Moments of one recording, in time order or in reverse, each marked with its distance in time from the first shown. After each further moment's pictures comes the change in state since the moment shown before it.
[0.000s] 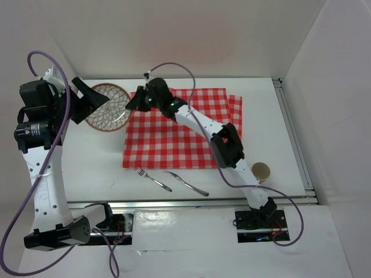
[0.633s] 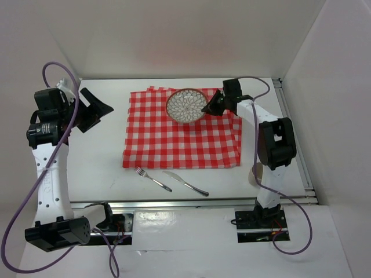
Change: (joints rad) left arm 0.000 -0.006 -0.182 0.041 -0.021 0.001; right arm -0.529 -0.500 -0.754 -0.204 0.034 0.006
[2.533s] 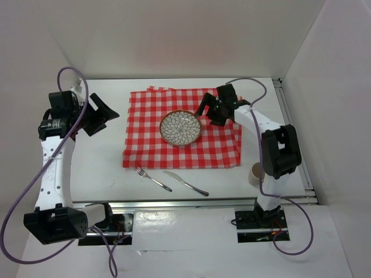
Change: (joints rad) left arm -0.029 0.046 -0.112 0.055 -0.022 0.003; right arm 0.084 -0.124 -0.192 -0.043 0.097 -0.110
